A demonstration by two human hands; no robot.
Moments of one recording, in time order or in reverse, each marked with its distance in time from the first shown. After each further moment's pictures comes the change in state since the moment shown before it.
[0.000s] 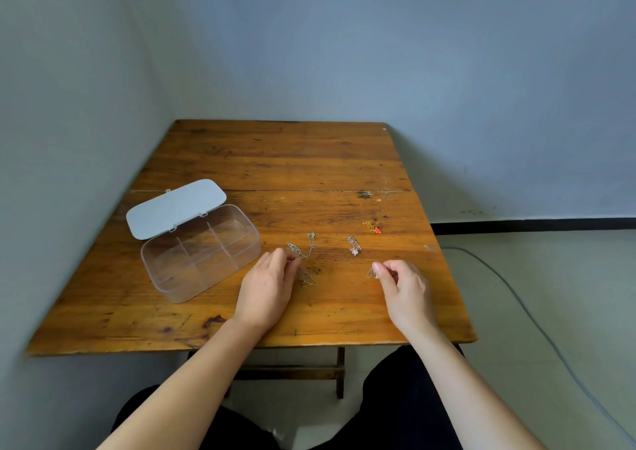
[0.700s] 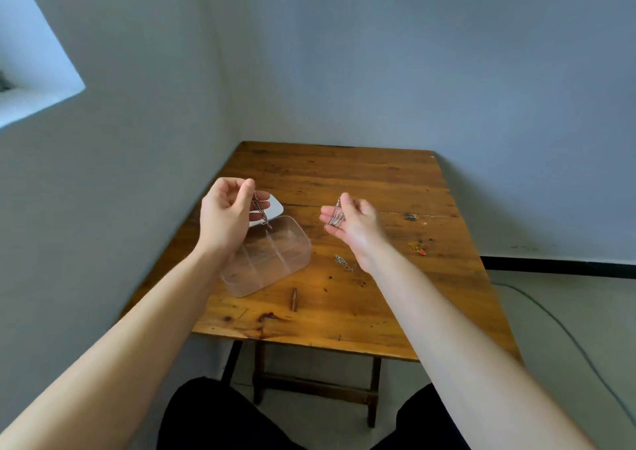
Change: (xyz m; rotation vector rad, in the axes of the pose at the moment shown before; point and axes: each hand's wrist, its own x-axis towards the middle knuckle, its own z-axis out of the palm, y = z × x) left_hand 0.057 -0.026 -0.159 -0.734 0.406 -0.452; right_hand 0.058 -0.192 0.044 0.924 -0.390 0.242
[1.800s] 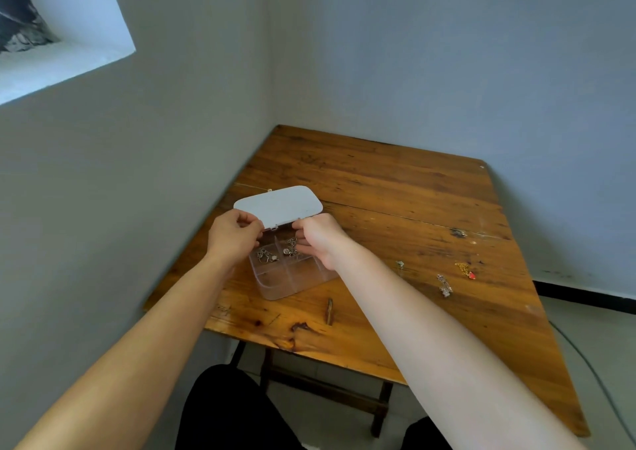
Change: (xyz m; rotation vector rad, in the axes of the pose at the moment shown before) left_hand 0.039 -0.092 -0.058 0.325 0.094 -0.364; right_hand 0.058 0.058 0.126 -0.337 -0.158 0.322
